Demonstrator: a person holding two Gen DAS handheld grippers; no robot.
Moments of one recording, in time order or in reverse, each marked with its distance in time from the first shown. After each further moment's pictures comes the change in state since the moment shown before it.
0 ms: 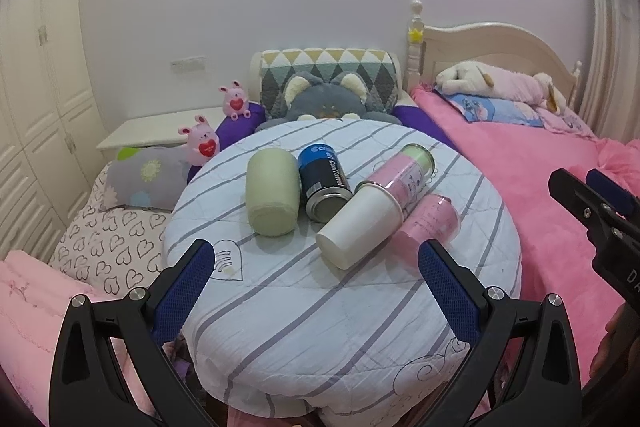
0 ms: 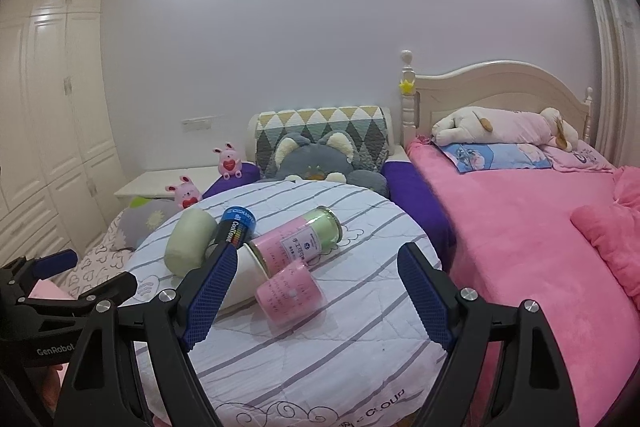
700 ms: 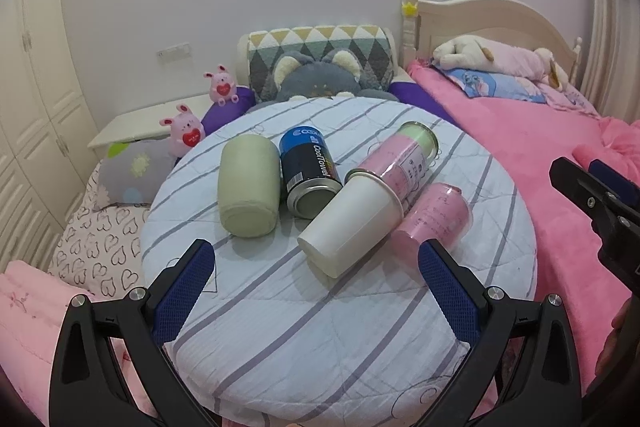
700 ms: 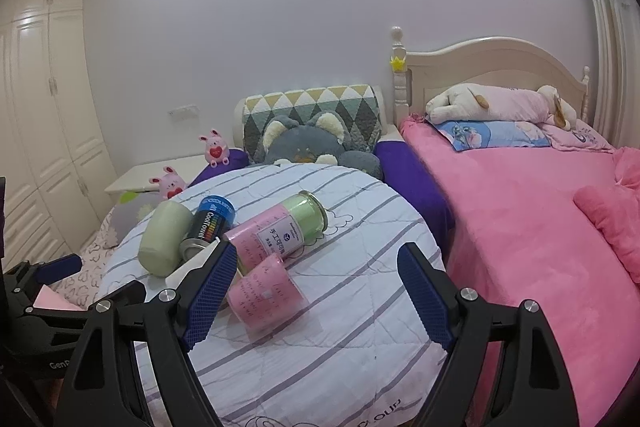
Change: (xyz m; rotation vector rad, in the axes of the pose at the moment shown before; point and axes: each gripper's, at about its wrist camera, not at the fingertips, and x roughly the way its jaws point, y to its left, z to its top) left arm 0.051 -0.020 0.007 0.041 0.072 0.000; right arm 0.039 -0.020 -0.002 0.038 0.067 -0.015
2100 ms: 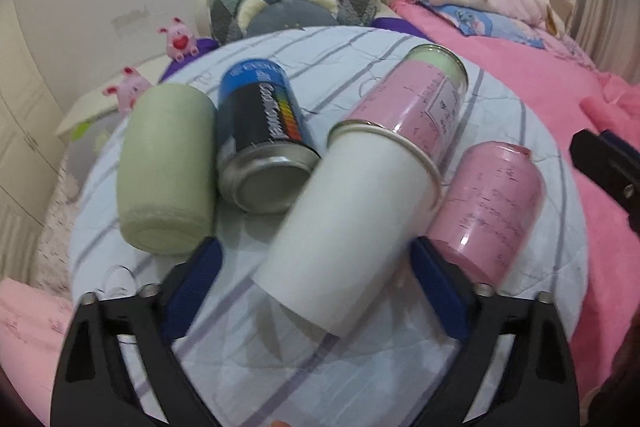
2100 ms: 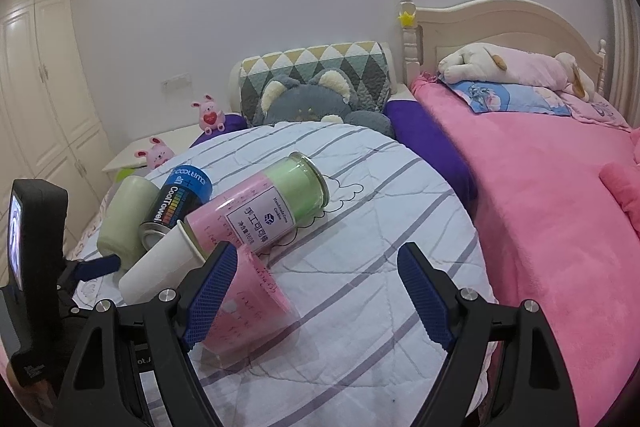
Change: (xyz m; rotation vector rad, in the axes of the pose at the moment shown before) left arm 0.122 -0.012 0.004 0.068 0.221 -0.087; right arm 0.079 -0.007 -0.009 0.019 0.134 0.032
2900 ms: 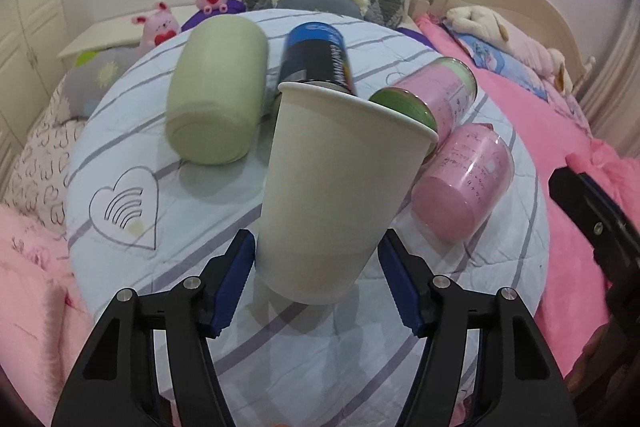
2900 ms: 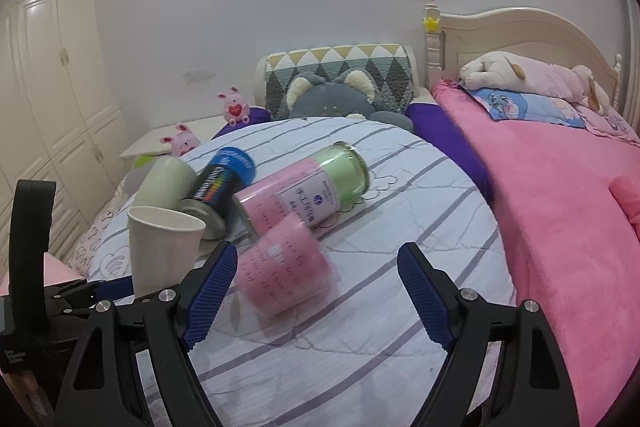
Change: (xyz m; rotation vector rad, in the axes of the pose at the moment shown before) left arm -0.028 0.036 -0.042 -0.247 0.022 -0.075; right arm -0.017 0.034 -0.014 -0.060 0.002 0.054
